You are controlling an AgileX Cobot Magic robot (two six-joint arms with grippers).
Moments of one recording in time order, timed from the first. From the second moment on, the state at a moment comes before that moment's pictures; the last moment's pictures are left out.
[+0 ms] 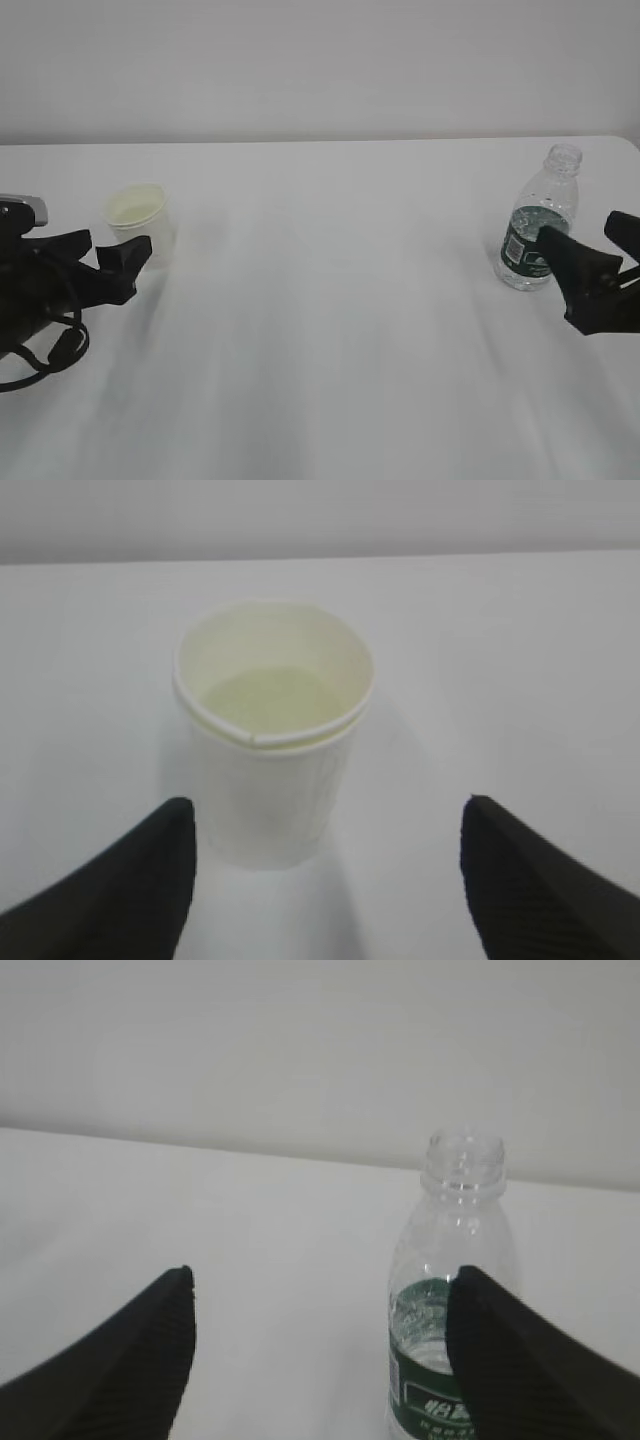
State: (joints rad) left arm -0.29 1.91 -0.43 0.04 -1.14 -0.14; right arm 0.11 1.50 -0.16 -0.18 -1.14 0.05
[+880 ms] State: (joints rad) left arm -0.29 1.35 -0.45 0.02 -0.89 -0.14; right arm 0.11 1.20 -0.58 -0.18 -0.54 0.05
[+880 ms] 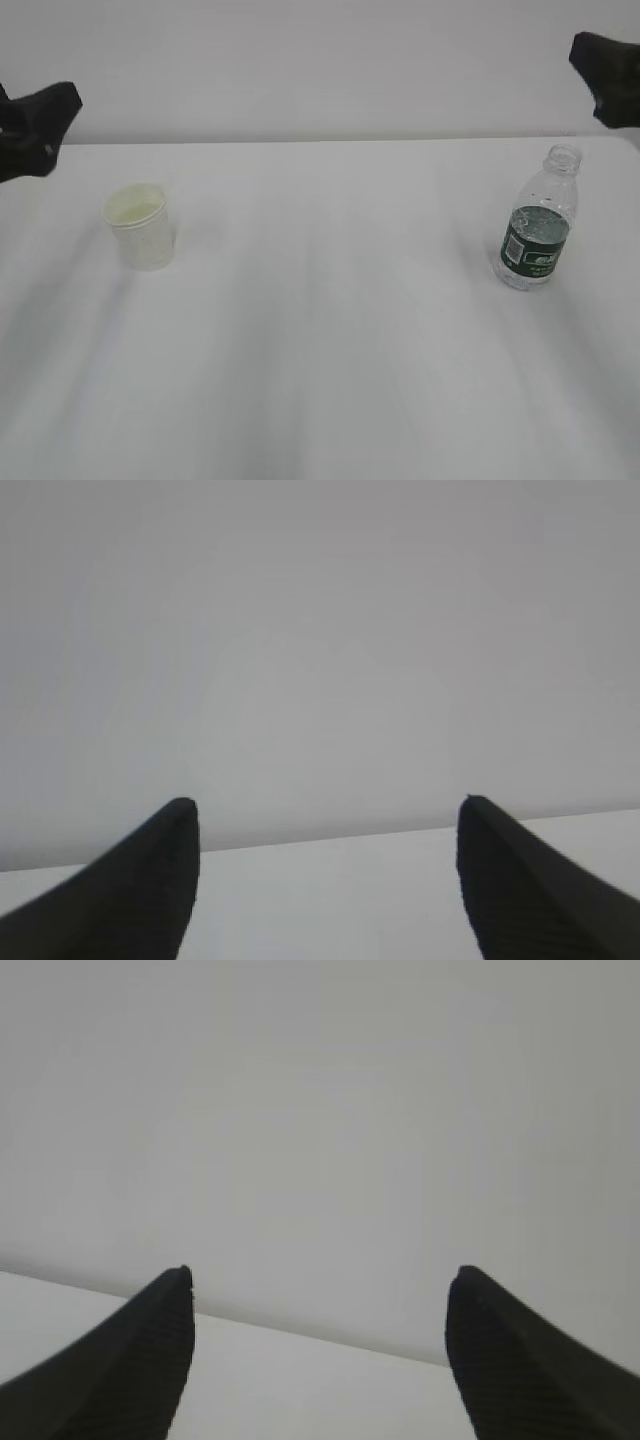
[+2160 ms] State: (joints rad) left arm -0.29 0.59 -0.61 0.11 0.00 -0.15; right arm 0.11 0.36 -0.62 -0.17 0.25 0.04
